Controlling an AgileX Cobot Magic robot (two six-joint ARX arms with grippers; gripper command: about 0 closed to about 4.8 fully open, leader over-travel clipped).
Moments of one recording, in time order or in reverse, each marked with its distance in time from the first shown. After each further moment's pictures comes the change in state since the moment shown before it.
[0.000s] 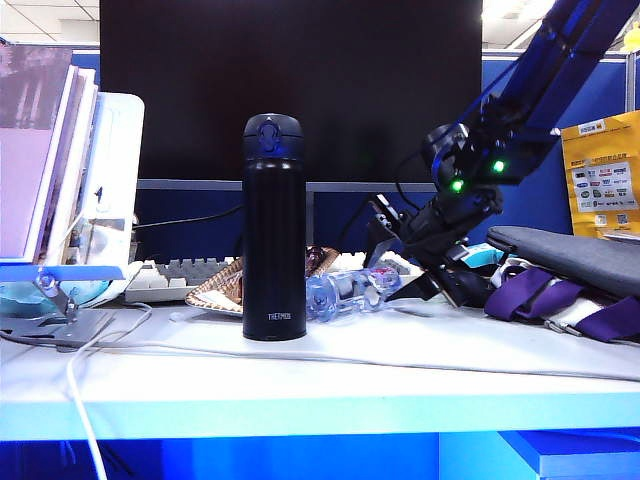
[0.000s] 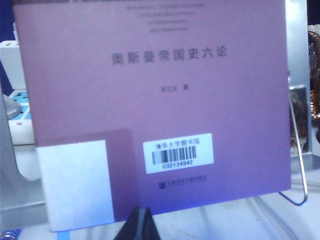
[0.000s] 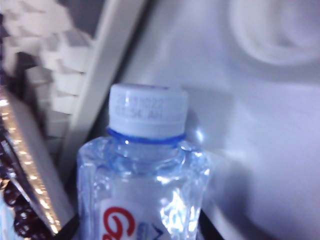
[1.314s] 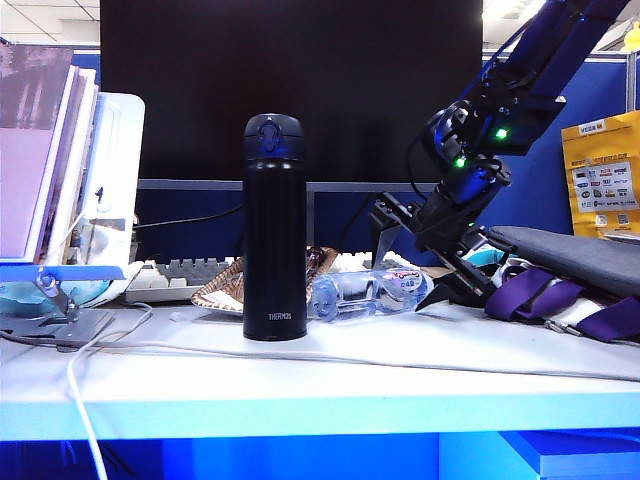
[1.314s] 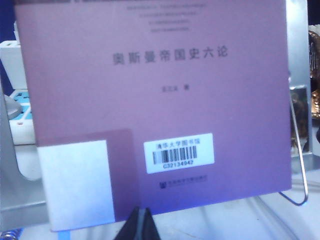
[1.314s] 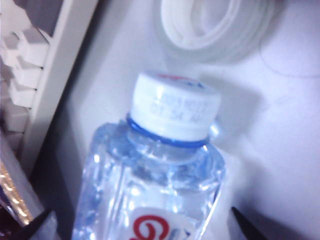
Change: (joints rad) left arm 0.000 0.000 0.000 0.000 0.000 0.000; right arm 0.003 -0.075 0.002 -0.243 0.113 -0.032
